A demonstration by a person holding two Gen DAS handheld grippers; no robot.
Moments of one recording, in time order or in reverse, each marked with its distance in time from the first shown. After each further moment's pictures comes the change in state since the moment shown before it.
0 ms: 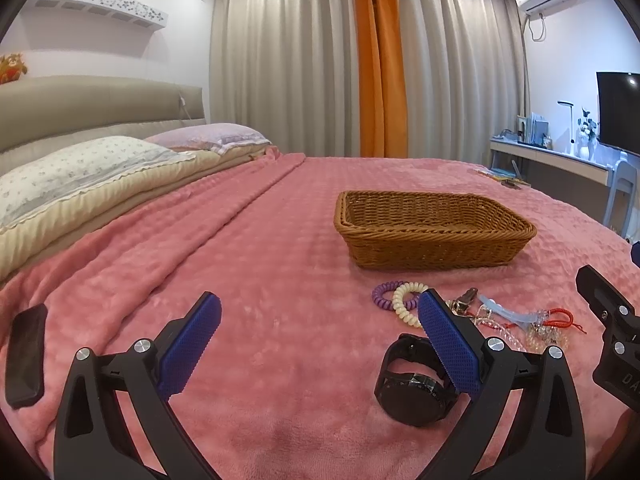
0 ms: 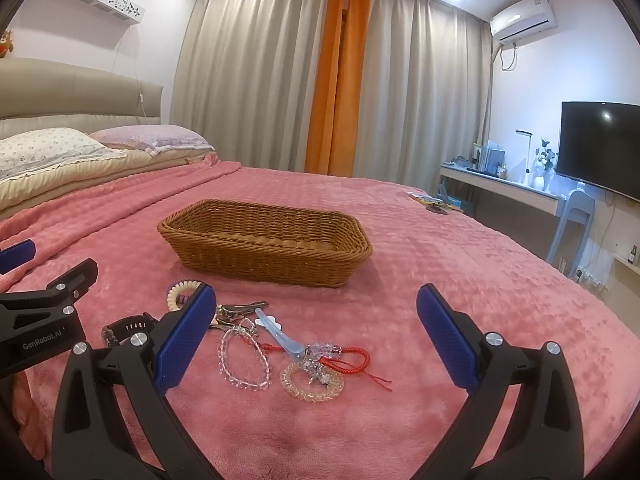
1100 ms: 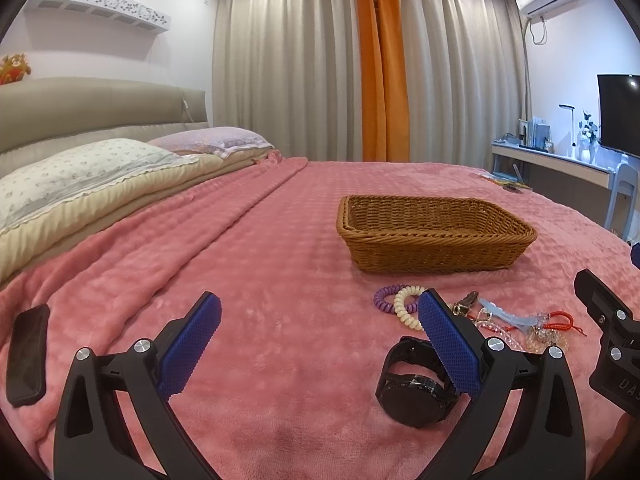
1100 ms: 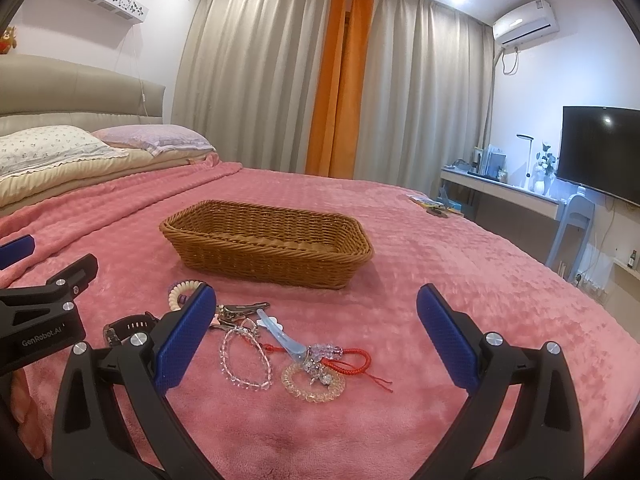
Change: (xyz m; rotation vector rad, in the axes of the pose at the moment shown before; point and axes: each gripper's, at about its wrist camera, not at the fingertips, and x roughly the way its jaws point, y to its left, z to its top) left arm -0.002 -0.001 0.001 -0.001 -0.016 0.007; right arm 0.000 0.004 0.001 -0.013 -0.005 -0.001
